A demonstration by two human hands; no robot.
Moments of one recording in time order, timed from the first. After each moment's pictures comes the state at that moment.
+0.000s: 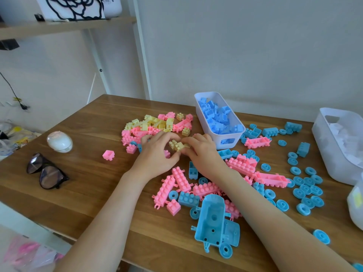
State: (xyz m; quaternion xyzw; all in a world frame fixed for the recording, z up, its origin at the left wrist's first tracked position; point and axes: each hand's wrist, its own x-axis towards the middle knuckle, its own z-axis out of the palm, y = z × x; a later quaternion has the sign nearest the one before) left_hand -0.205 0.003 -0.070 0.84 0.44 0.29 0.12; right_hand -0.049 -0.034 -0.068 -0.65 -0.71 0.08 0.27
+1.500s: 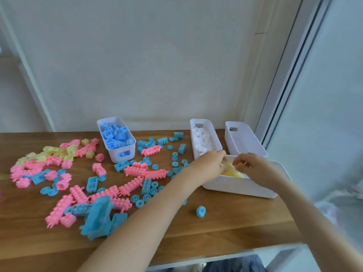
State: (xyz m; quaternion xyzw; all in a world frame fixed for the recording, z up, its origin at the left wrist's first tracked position) left_hand 0.092 -0.194 -0.003 0.94 0.17 0.08 0.27; right_hand 0.199 -0.323 0.009 -0.85 -0.47 0.07 0.23
